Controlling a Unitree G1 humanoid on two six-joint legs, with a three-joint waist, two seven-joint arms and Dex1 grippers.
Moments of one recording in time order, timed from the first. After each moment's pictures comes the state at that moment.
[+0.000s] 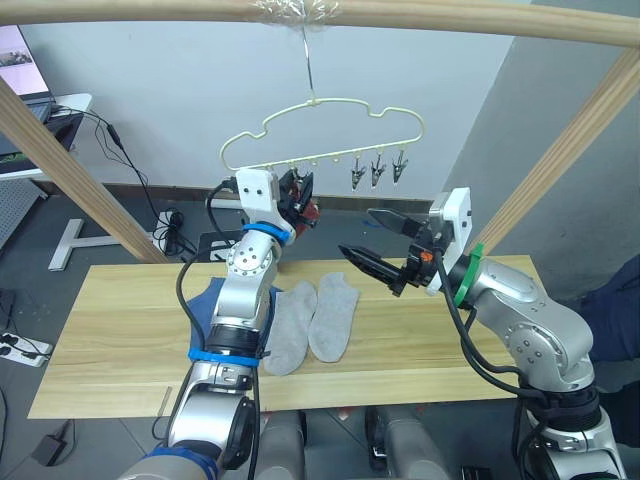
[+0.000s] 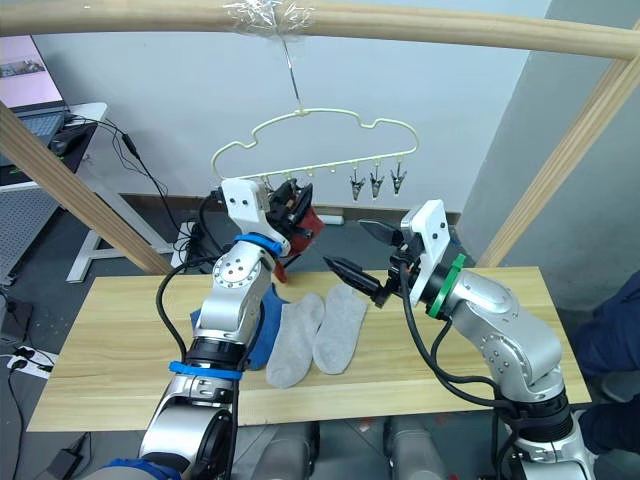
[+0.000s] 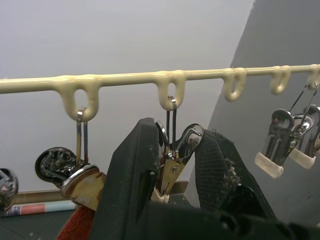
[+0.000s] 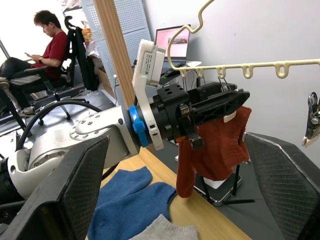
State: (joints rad) left arm -0.64 0.13 0.03 0.30 -0.07 -0.01 -0.23; right arm -0.40 -0.37 0.06 -0.51 0.64 0.68 0.52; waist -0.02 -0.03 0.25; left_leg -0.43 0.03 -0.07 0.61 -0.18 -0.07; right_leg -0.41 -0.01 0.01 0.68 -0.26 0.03
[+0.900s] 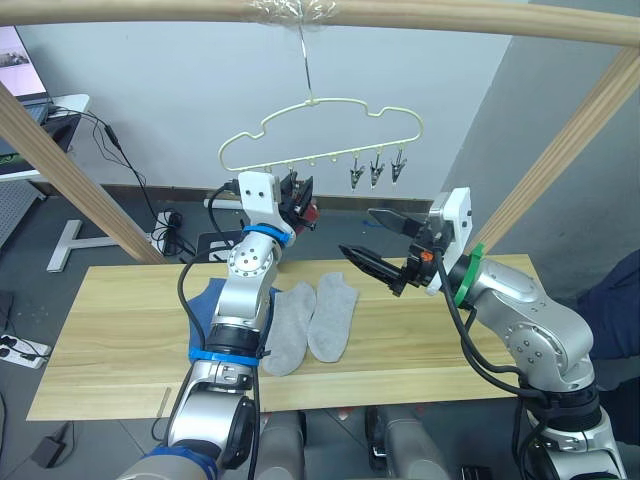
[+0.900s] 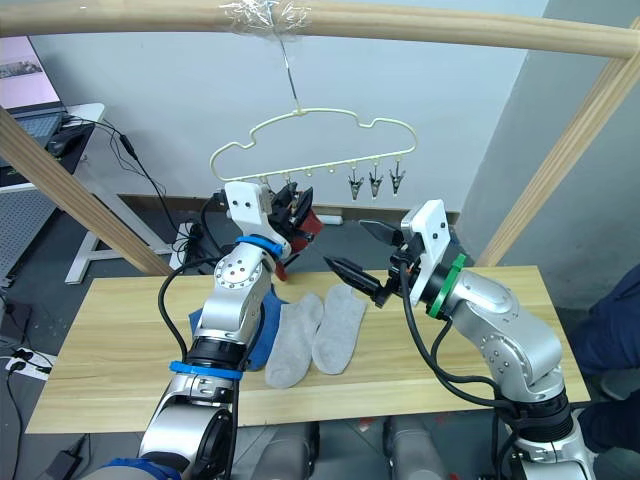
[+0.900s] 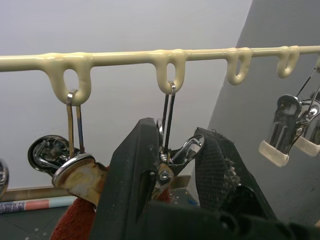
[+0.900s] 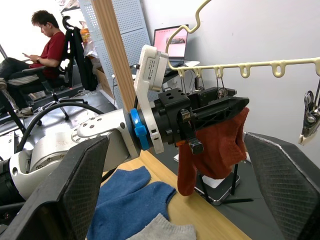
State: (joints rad) left arm -0.64 0.13 0.04 0.32 -0.06 -0.01 -0.23; right arm -0.40 -0.37 0.06 -0.51 0.64 0.68 0.52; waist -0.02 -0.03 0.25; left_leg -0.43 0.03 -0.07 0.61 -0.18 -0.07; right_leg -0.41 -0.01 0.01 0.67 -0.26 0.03
